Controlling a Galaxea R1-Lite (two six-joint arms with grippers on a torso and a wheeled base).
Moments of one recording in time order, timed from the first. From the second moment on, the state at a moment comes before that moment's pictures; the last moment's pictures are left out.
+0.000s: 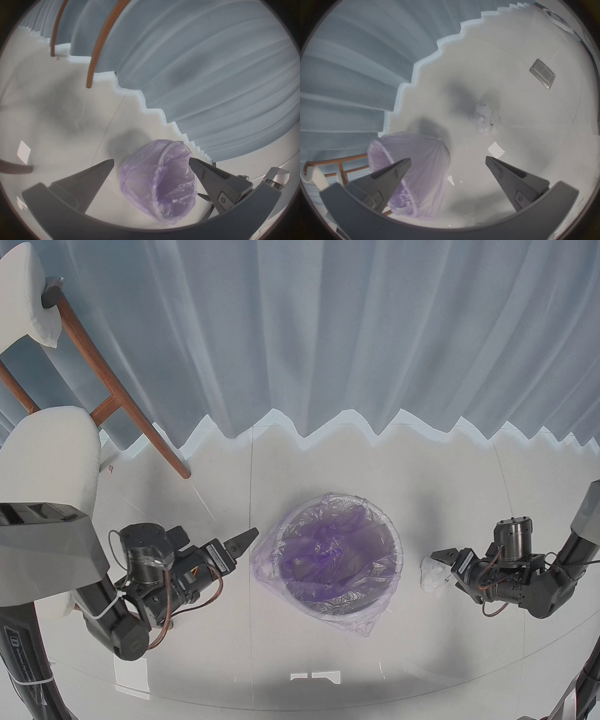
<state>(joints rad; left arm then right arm) -0.40 2.11 -0.49 -1.45 -0.11 -0.72 0.21 2.00 -0.53 -0.82 0.09 0.87</state>
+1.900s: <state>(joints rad) -0.31 2.24 -0.81 -1.24 -0.27 -0.70 0.22 1.79 -0.41 -0.84 0.09 0.95</state>
